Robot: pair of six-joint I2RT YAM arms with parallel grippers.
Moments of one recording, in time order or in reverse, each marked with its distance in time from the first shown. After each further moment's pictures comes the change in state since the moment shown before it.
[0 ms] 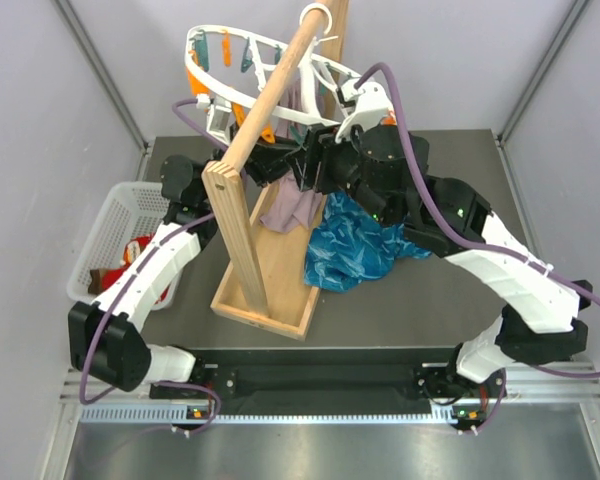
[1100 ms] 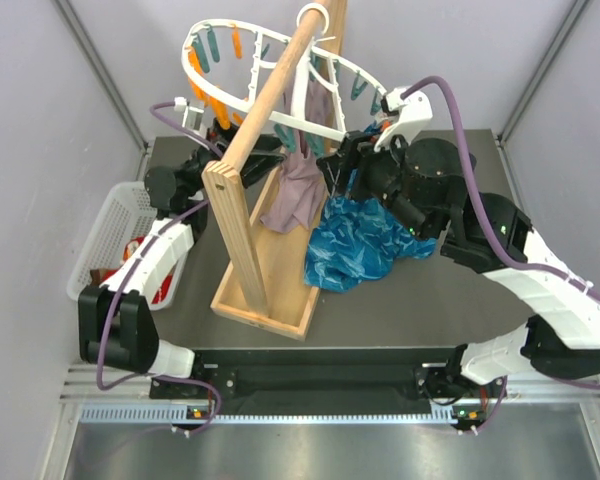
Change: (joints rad) left arm 0.172 0.051 -0.087 0.269 0.111 -0.222; right arm 0.000 -0.160 -0.146 0.016 0.067 -0.012
